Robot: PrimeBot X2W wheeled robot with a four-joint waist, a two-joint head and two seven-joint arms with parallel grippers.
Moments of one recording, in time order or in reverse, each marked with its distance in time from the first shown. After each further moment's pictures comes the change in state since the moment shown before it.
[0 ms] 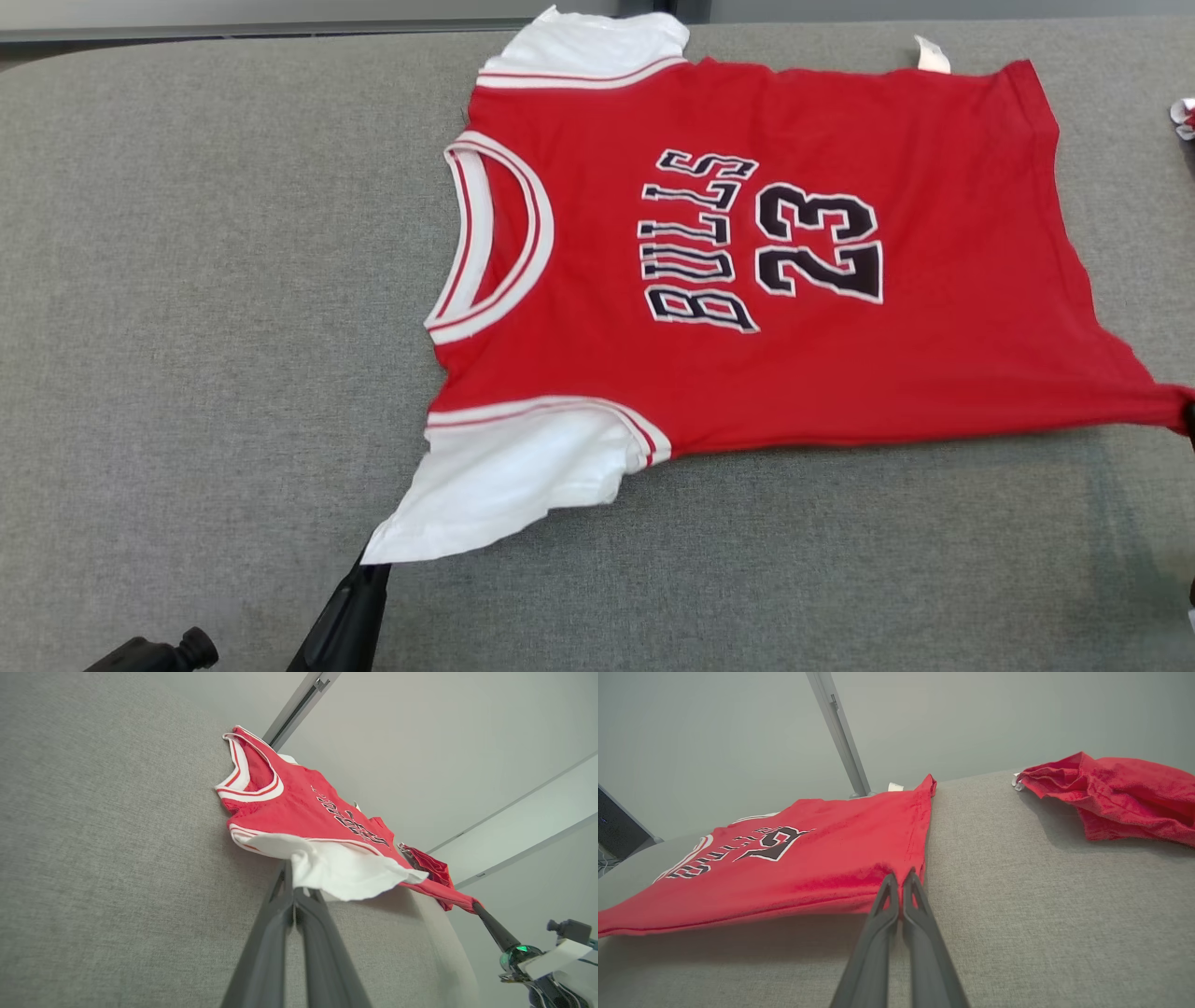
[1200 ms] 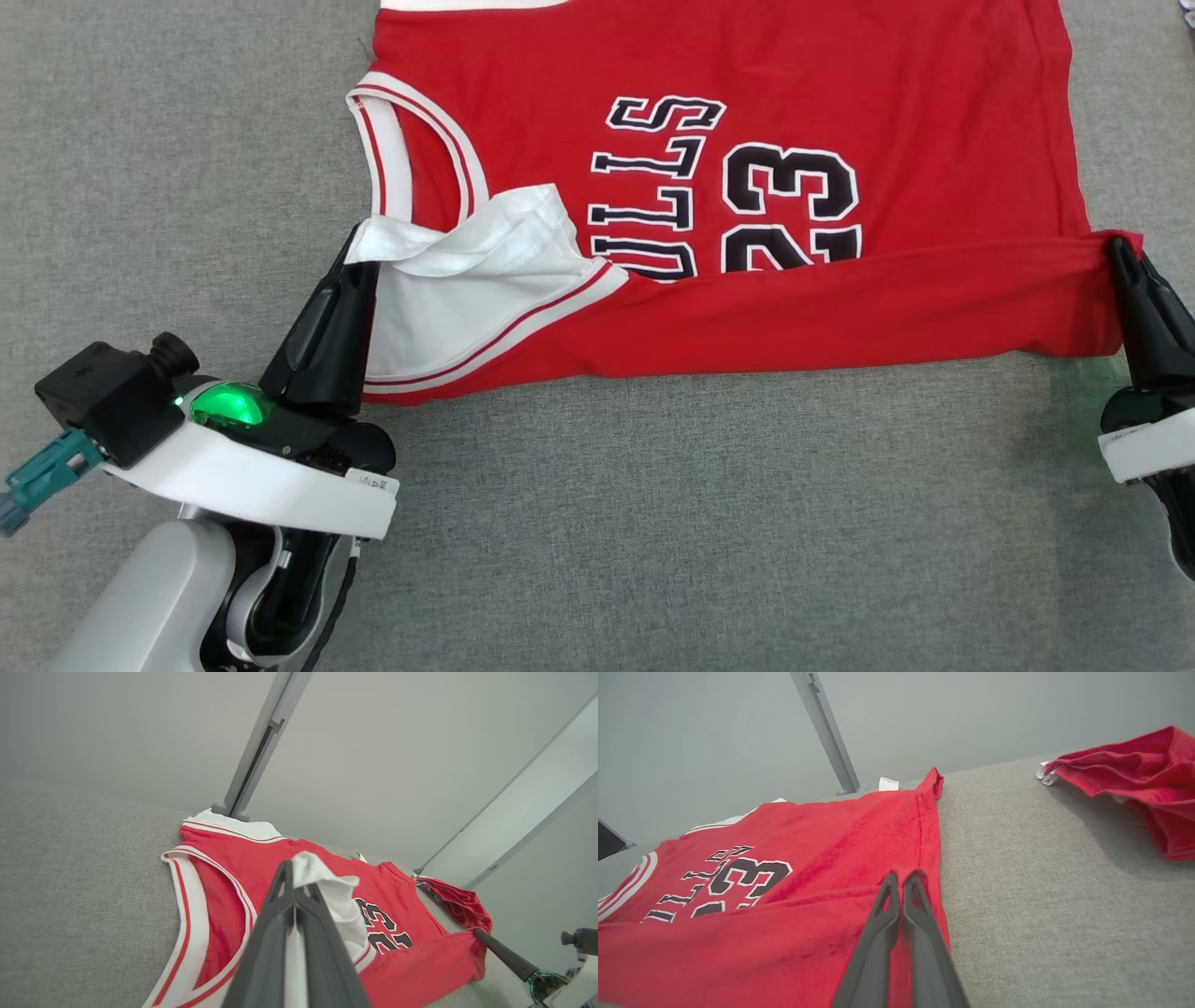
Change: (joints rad) left arm -0.509 -0.039 -0.002 0.101 0.127 0.071 0.111; right arm -0.385 0.072 0.194 0.181 -0.006 0.000 0.001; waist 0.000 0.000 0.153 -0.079
